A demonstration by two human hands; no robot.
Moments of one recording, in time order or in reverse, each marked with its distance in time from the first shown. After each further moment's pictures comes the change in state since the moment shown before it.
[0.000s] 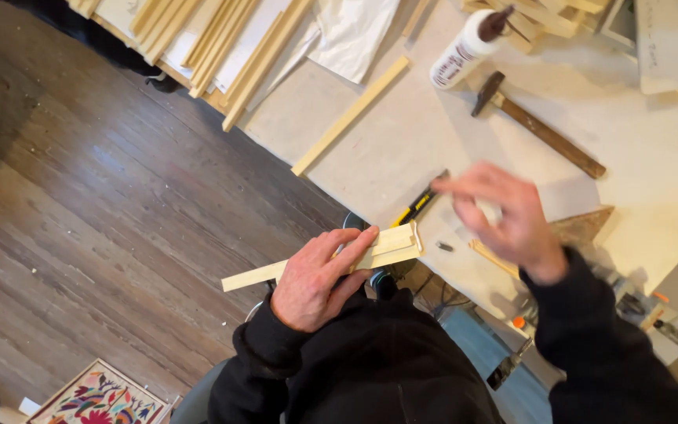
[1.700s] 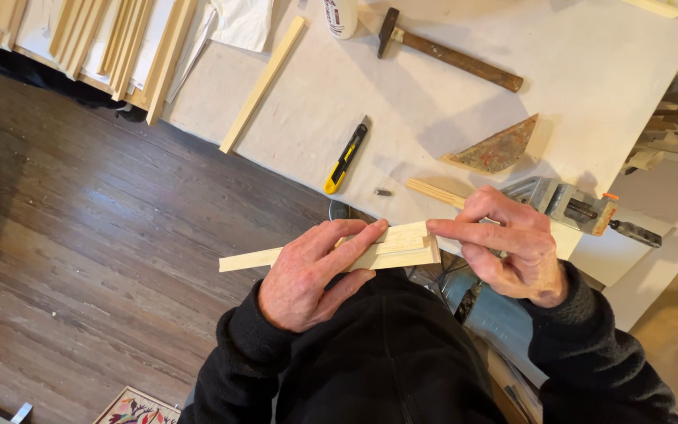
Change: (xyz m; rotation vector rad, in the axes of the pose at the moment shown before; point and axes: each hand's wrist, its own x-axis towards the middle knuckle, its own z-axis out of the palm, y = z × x) left_hand 0.012 0.094 0.036 -0.117 -0.223 0.226; right_hand -0.156 -0.057 -0.046 0.124 0.215 -0.047
